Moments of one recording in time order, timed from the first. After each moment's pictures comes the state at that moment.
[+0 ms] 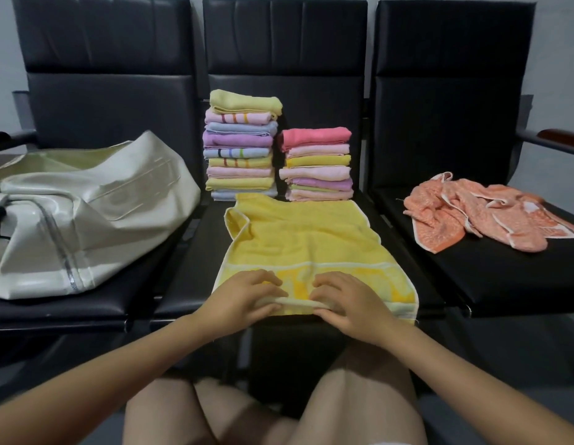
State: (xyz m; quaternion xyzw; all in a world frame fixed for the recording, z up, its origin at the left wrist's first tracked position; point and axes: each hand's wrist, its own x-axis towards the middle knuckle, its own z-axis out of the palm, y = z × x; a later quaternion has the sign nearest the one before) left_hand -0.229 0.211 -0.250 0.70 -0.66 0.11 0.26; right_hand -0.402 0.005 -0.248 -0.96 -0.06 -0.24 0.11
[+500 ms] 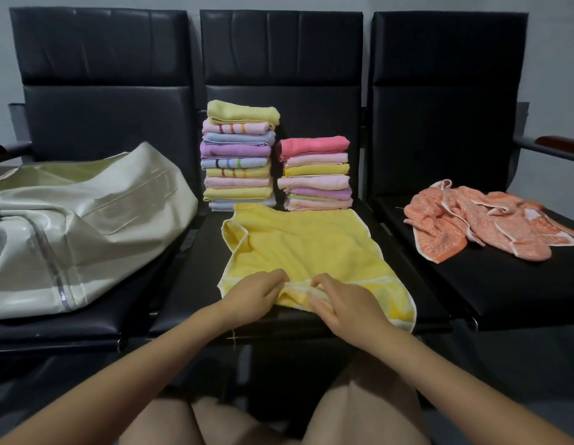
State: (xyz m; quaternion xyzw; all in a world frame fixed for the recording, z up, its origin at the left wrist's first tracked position) left_hand -0.224 0.169 -0.228 0.80 -0.54 -0.08 0.26; right_hand -0.387 0.019 -0.226 -0.98 0.07 -0.19 0.09
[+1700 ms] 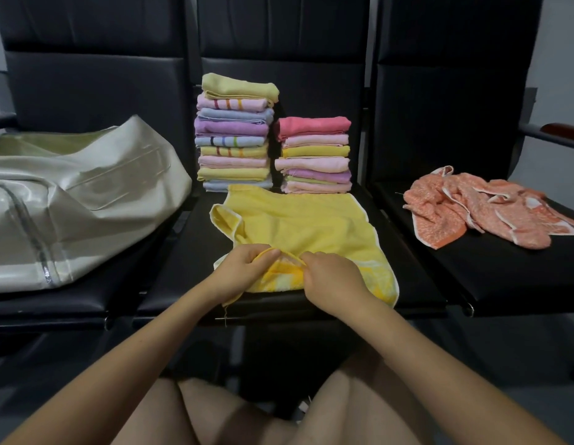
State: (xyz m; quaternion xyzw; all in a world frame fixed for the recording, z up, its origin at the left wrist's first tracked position) left_hand -0.229 0.172 -0.220 0.74 -0.45 -0.15 0.48; right_hand -0.362 0.037 -0.208 -0.98 0.14 -0.14 0.02
